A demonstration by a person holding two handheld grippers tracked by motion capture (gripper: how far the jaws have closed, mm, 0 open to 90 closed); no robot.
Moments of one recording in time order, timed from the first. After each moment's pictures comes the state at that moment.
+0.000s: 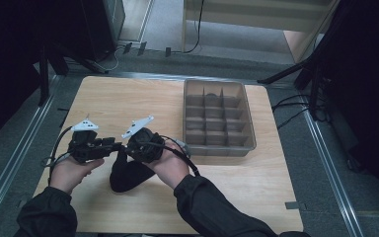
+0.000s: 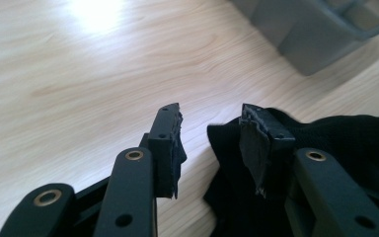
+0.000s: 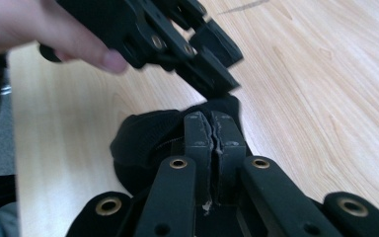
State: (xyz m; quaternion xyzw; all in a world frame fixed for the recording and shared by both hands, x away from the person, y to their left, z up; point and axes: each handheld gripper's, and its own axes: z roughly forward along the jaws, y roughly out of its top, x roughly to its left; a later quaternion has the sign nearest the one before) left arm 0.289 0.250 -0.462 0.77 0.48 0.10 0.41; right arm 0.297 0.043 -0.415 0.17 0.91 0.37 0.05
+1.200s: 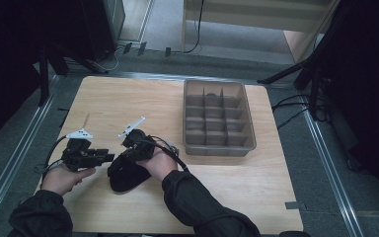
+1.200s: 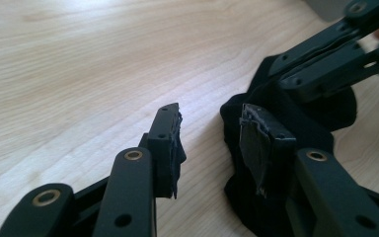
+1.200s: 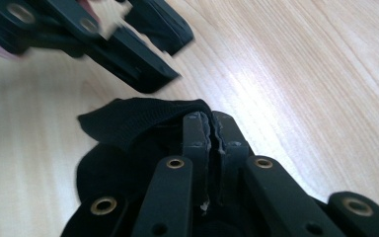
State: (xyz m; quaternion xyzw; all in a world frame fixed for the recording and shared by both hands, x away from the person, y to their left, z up) left arm 0.282 0.288 -0.497 0.78 0.49 0.06 0.38; right arm 0.336 0.078 -0.485 0.20 0.92 0.33 0.00
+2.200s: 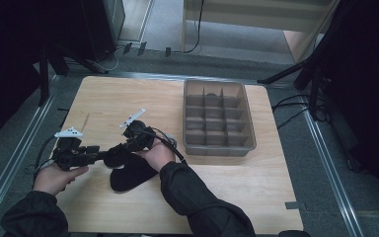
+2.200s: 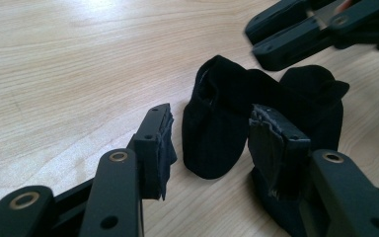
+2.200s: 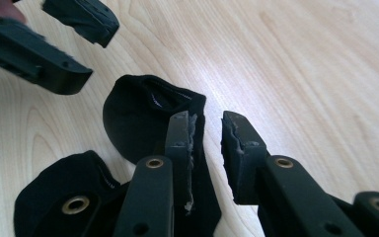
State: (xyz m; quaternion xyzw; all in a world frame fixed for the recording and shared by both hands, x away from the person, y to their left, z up) left arm 0.281 0.304 -0.495 0.77 0.51 0.08 0.38; right arm 0.365 0.082 -0.486 0.22 0.92 0.34 0.02
